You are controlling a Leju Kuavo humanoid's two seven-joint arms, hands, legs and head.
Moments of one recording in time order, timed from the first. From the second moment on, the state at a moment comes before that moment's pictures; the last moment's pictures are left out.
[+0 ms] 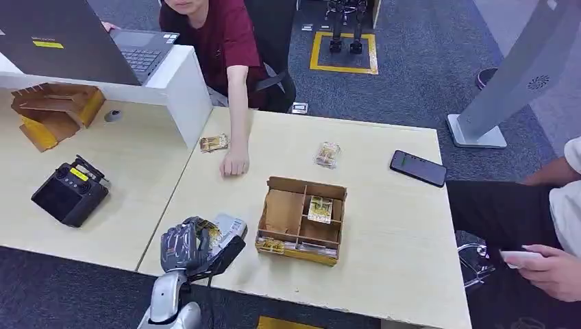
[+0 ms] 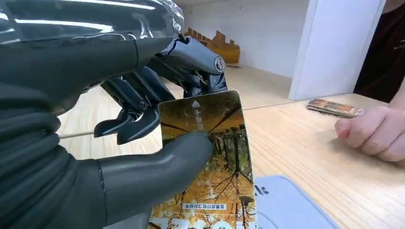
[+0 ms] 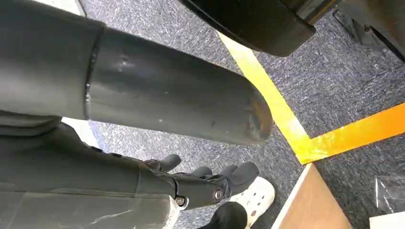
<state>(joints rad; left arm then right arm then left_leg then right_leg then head) -0.06 -0.13 -0.17 -1.16 -1.36 0.51 0.22 -0.03 0.11 0.01 -0.18 1.12 -0.43 0.06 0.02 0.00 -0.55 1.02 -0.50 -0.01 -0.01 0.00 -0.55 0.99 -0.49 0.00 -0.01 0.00</state>
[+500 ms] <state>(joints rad) -0.06 -0.15 -0.12 -1.18 -0.97 0.41 -0.05 -0.03 0.11 0.00 -0.18 1.14 -0.43 0.06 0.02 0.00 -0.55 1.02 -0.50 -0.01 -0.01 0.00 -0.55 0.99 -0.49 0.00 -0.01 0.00</state>
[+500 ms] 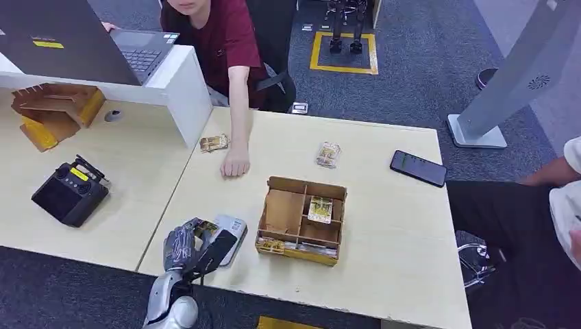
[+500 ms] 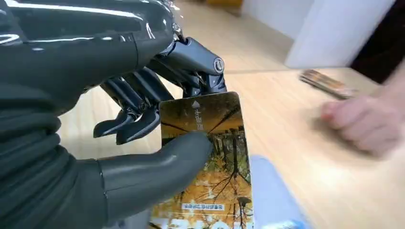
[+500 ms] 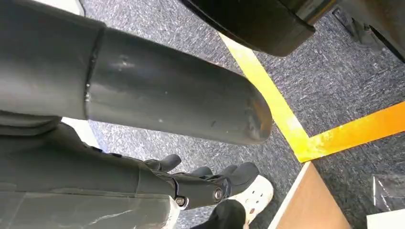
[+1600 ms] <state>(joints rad) -0.31 -0.07 -0.07 -1.28 -0.38 0.55 -0.38 -0.04 0.12 -0.01 -0.18 1.25 -0.41 0.05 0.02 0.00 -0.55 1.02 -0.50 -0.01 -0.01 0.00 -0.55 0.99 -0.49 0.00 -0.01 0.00</state>
